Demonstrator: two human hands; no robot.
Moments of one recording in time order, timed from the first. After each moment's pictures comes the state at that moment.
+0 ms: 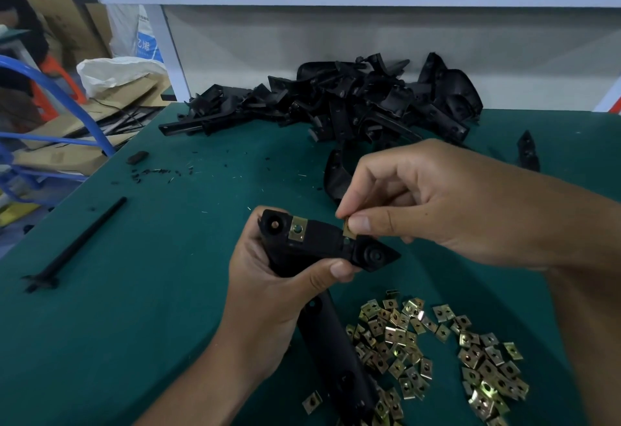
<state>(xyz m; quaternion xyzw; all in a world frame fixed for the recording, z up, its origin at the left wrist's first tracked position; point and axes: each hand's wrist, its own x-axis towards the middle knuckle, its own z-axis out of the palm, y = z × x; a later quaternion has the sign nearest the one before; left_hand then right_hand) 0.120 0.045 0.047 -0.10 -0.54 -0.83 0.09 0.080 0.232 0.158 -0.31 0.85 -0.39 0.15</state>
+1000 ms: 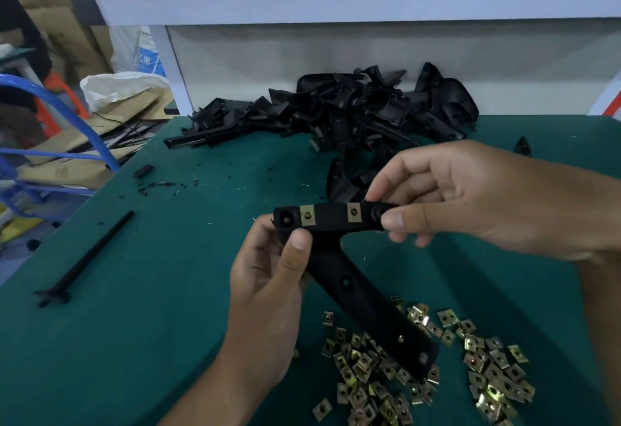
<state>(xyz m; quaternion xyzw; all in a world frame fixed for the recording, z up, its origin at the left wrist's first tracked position) 0.121 0.040 0.049 -0.11 -0.52 -0.84 0.10 0.077 0.252 0.165 -0.25 0.82 -0.49 0.18</state>
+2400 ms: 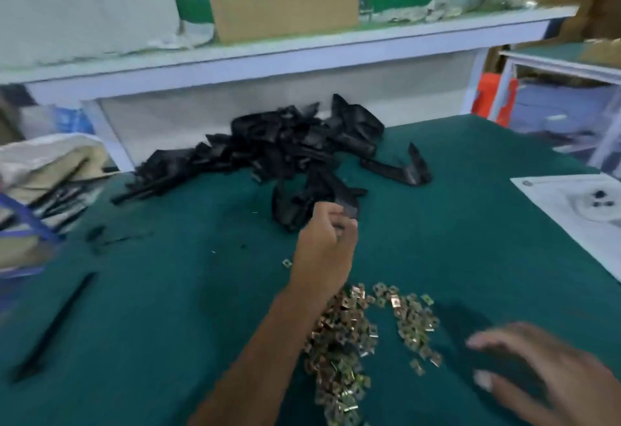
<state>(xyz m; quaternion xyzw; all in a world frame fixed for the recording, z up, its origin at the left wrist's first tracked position) 0.077 0.132 0.060 -0.16 -0.84 -0.51 0.00 0.302 0.340 0.031 0.06 0.97 -0.21 -0.10</state>
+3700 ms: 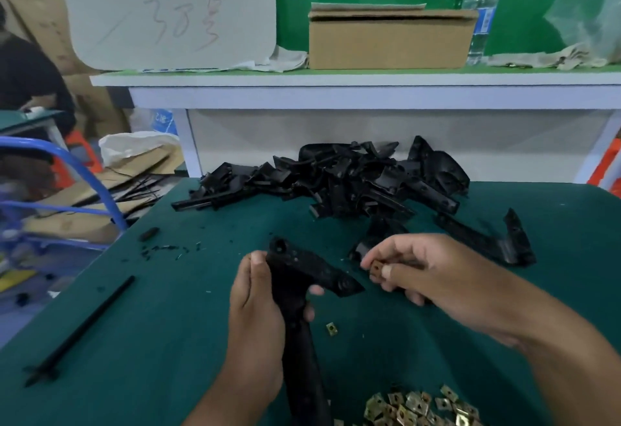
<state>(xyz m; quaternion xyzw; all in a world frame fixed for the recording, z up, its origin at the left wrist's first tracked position) 0.074 0.037 0.069 0.04 -0.59 -0.80 0.11 0.062 0.250 0.146 -0.15 0.87 -0.46 0.10</state>
